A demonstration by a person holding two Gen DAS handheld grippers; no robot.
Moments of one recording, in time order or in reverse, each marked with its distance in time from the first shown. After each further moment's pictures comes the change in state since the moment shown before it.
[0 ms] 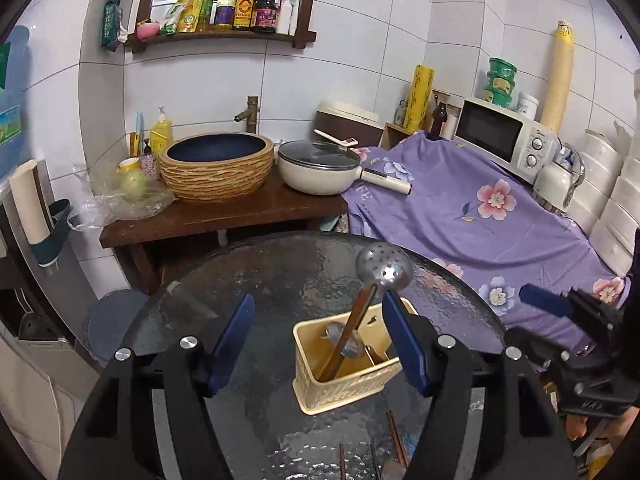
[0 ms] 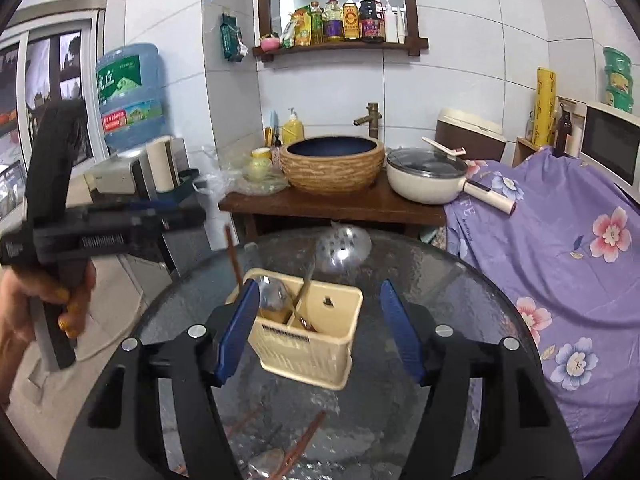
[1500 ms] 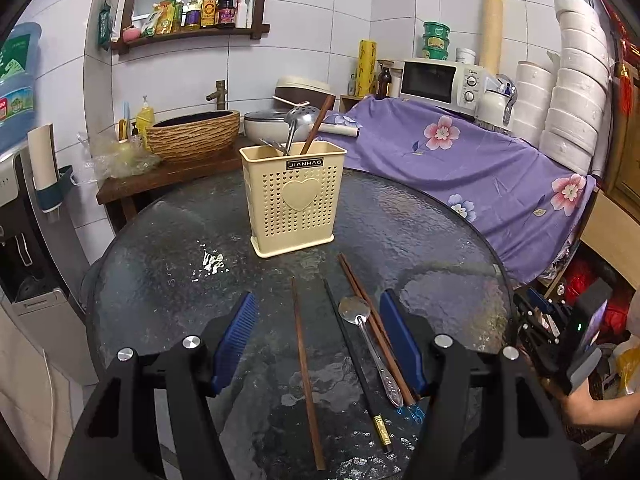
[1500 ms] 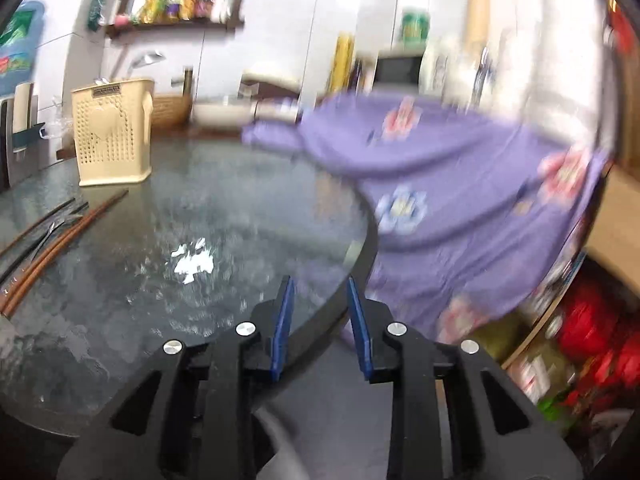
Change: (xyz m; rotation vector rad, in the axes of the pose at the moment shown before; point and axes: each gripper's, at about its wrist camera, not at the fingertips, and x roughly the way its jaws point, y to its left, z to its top) left arm -0.098 -0.053 -0.229 0.132 -0.018 -0.053; right arm -0.097 -0.022 -0.358 0.086 -0.096 -0.710
